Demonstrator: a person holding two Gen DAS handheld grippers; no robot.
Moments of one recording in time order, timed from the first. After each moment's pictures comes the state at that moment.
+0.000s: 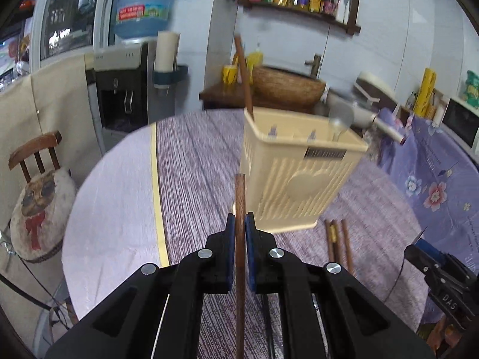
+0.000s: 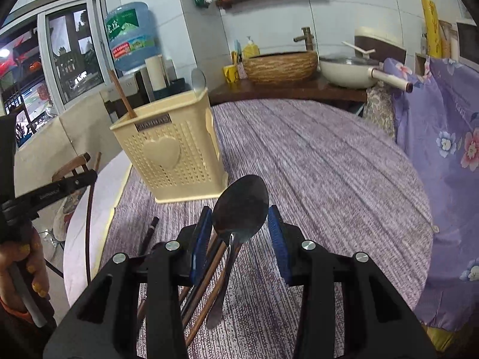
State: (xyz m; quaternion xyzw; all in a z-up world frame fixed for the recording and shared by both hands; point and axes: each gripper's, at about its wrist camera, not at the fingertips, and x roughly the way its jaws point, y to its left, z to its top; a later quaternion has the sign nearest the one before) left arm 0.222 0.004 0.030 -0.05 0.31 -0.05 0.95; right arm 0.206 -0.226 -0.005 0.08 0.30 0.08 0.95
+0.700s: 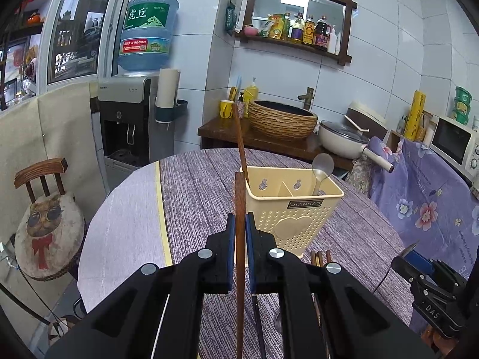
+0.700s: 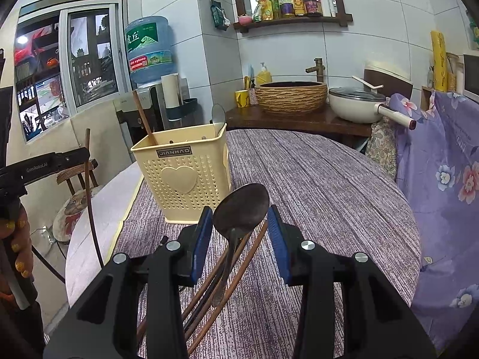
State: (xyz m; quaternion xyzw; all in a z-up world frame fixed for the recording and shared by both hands) left arm 0.204 0.010 0.071 -0.06 0.25 -0.06 0.97; right arm 0.193 -0.217 0.023 0.05 0.24 0.09 0.96
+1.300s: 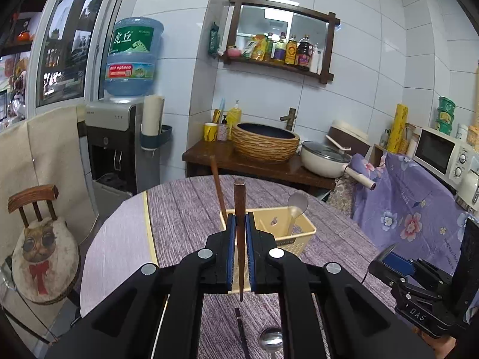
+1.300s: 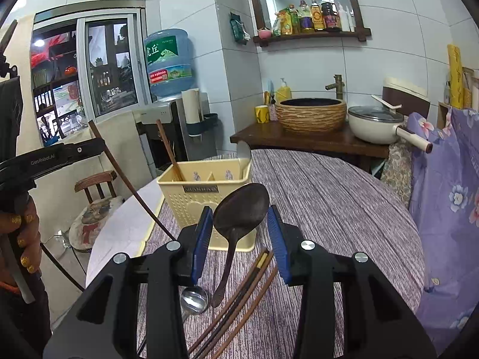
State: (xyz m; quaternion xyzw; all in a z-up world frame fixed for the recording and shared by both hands) left arm 0.201 0.006 0.124 -0.05 0.20 -0.10 0.97; right arm 0.202 -0.209 0.068 0.05 0.22 0.14 0.96
